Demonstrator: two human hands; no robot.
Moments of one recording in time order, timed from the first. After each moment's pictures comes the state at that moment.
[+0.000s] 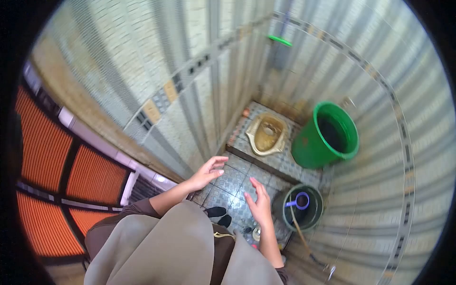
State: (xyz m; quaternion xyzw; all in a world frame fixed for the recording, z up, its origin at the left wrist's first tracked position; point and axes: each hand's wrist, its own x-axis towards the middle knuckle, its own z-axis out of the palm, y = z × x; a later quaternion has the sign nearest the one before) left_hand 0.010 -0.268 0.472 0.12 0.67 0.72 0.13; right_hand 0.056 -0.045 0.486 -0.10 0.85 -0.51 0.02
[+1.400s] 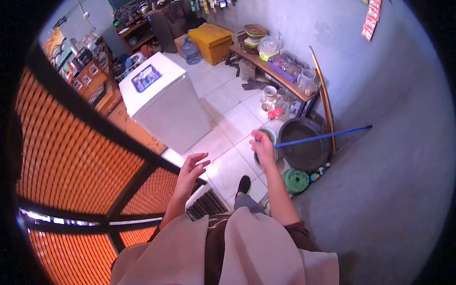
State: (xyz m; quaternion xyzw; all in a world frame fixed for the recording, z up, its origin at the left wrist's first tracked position) left_hand 0.012 -0.879 0.512 -0.21 0.59 0.75 -0.19; right_hand -0.203 -0.757 0.447 -0.18 0.60 -0.72 0.30
